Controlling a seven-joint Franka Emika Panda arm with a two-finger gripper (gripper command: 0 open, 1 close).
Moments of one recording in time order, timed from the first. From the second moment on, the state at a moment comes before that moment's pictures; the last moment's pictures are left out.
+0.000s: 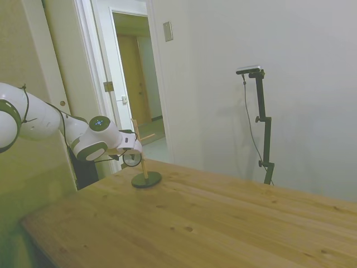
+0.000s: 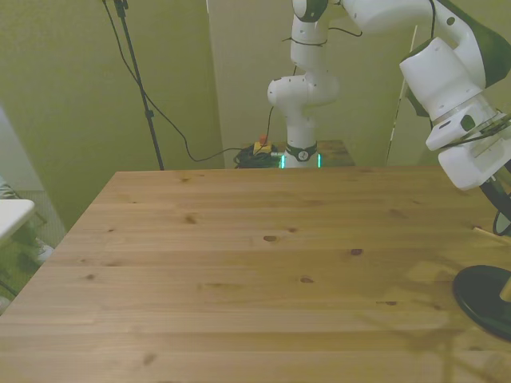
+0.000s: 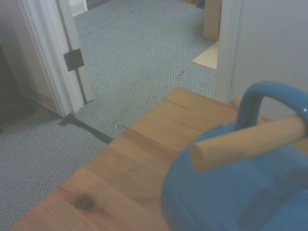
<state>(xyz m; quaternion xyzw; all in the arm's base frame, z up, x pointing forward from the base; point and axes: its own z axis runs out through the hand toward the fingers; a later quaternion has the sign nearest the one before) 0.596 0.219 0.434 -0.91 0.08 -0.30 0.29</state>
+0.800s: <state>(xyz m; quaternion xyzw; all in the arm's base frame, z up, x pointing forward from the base) 0.594 0.225 0.434 -0.91 0.07 -0.30 0.29</state>
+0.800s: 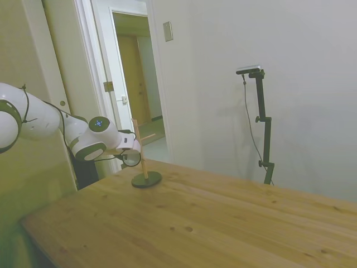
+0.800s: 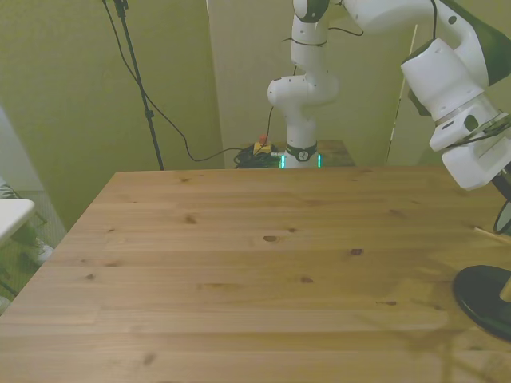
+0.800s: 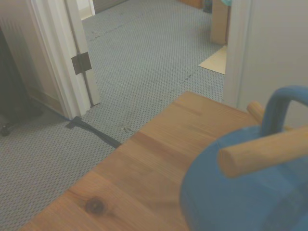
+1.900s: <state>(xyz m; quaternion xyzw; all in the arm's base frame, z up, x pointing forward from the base) 0.584 0.232 0.451 -0.90 0.06 -0.31 0.31</state>
